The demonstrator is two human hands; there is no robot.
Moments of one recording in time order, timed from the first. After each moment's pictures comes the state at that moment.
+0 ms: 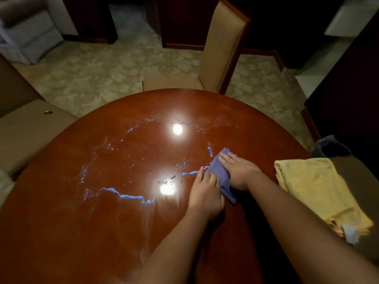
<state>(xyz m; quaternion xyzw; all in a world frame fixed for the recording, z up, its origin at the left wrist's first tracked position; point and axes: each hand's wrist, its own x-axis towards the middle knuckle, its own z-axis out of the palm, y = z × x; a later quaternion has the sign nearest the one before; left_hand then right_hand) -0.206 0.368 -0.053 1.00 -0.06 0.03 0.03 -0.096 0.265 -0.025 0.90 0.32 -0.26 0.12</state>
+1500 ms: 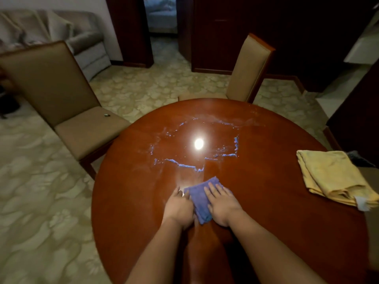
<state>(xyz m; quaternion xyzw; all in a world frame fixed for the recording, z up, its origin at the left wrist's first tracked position) -0.424 0.480 -0.012 0.99 0.03 -0.17 -0.02 -0.341 0.352 -0.045 0.90 0.36 -0.21 0.07</state>
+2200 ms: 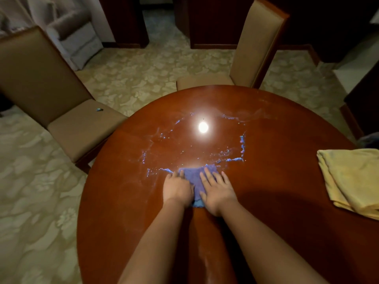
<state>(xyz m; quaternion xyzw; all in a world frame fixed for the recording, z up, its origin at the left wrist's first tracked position) -0.316 0.521 -0.016 0.97 0.11 -0.20 -0.08 -0.267 0.400 -0.052 0.91 0.35 -0.19 0.07</state>
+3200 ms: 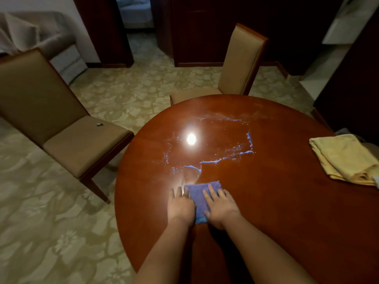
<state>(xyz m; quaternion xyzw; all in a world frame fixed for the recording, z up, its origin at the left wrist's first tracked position) -0.422 0.584 -0.024 0.97 0.04 -0.23 -0.08 -0.380 0.458 -0.032 0.92 0.30 -0.25 0.11</state>
